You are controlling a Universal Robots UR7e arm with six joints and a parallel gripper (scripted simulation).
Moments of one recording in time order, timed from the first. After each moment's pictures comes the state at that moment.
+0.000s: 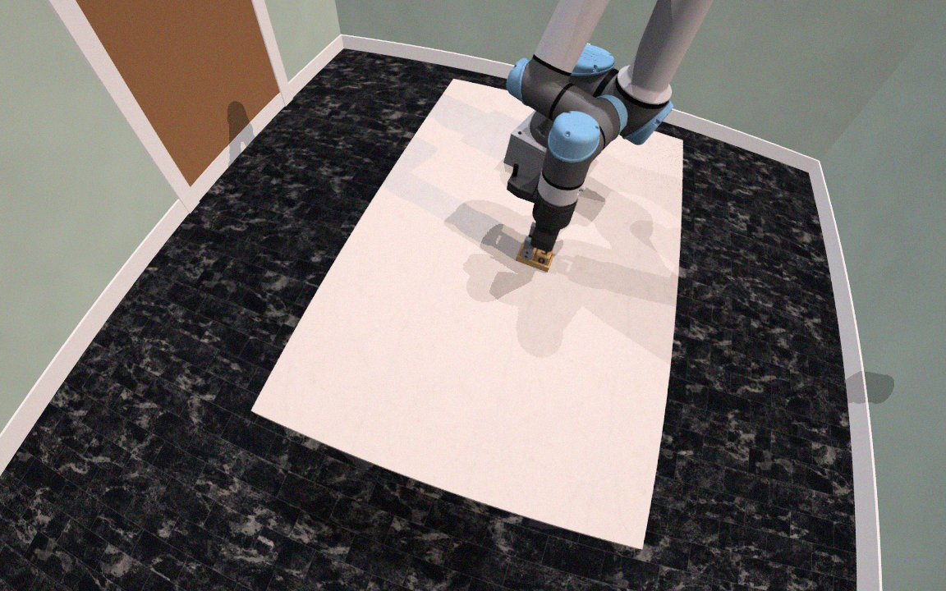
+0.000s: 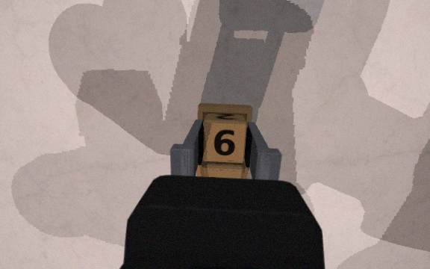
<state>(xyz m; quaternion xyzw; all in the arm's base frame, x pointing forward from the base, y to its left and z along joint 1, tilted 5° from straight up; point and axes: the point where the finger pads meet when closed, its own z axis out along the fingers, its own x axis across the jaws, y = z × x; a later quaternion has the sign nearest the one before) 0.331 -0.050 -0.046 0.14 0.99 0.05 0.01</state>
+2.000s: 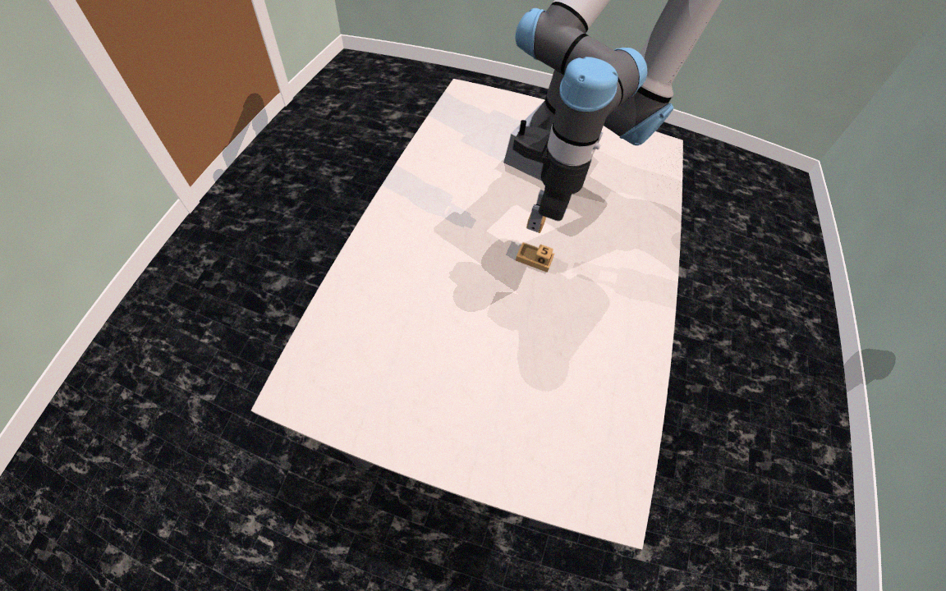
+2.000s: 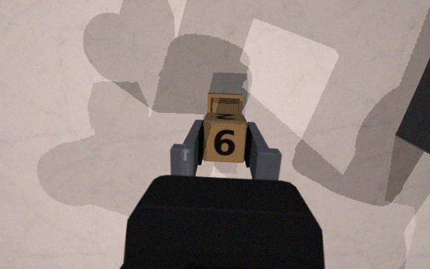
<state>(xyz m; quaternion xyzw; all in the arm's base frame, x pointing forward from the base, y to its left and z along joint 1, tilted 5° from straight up) 0.327 -0.058 0.049 0.14 0.99 0.04 0.02</state>
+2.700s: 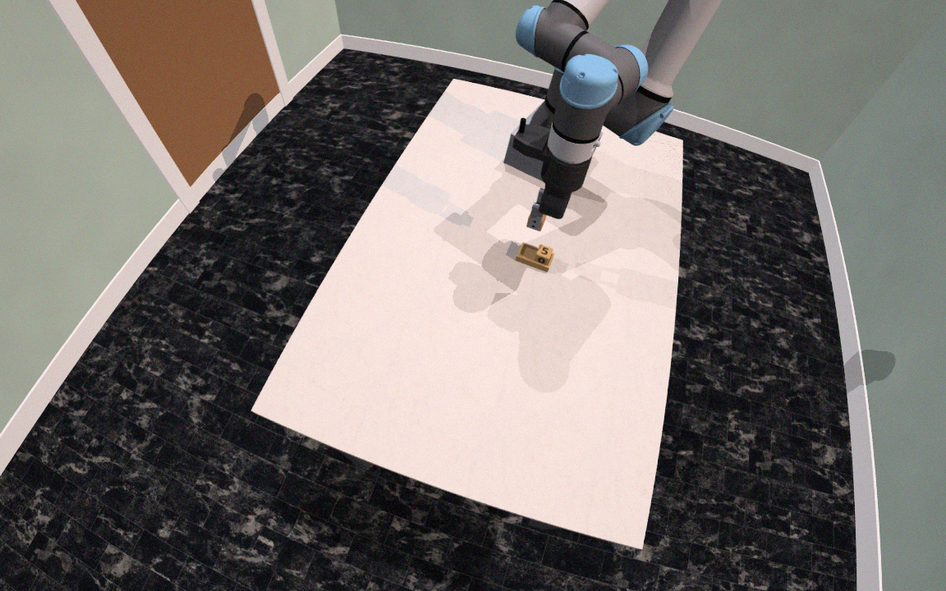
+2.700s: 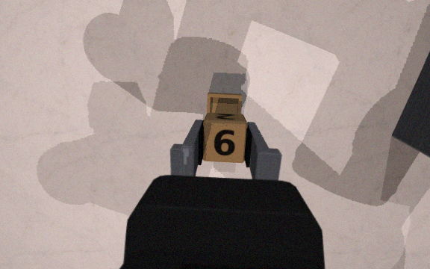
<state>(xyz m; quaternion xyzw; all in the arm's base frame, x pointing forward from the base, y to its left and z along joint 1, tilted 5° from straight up) 0.327 -0.059 0.054 0.14 0.99 0.05 0.01</state>
